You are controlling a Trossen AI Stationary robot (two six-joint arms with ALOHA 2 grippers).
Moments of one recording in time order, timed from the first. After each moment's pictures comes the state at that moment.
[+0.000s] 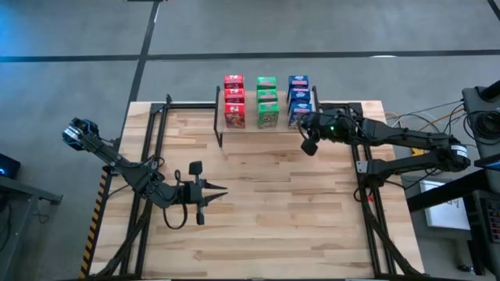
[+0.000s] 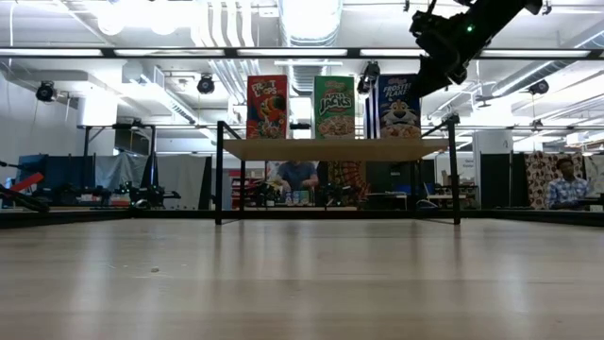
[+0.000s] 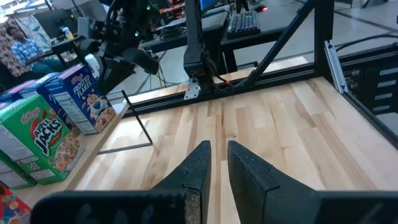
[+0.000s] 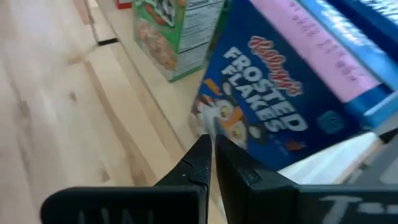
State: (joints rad) left arm -0.58 1.14 0.75 0.15 -0.71 0.08; right arm -0.29 1.04 0.88 -0.49 0.30 0.00
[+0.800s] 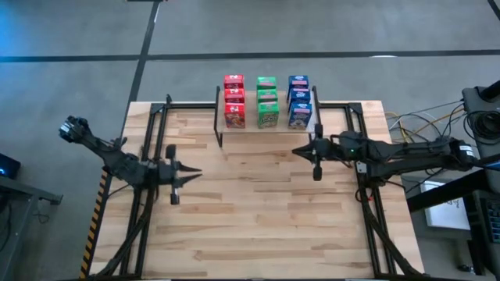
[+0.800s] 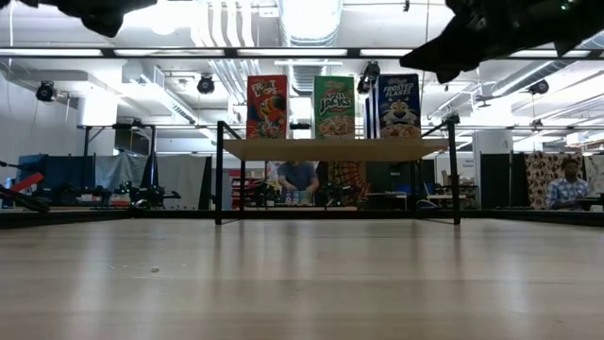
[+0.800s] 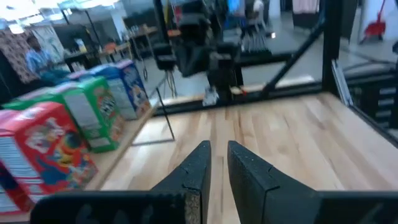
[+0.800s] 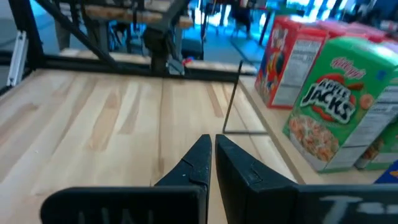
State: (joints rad) left arm -0.58 0.62 0.47 0.02 -0.72 0.10; right arm -0.11 0.85 0.48 0.19 -0.01 -0.14
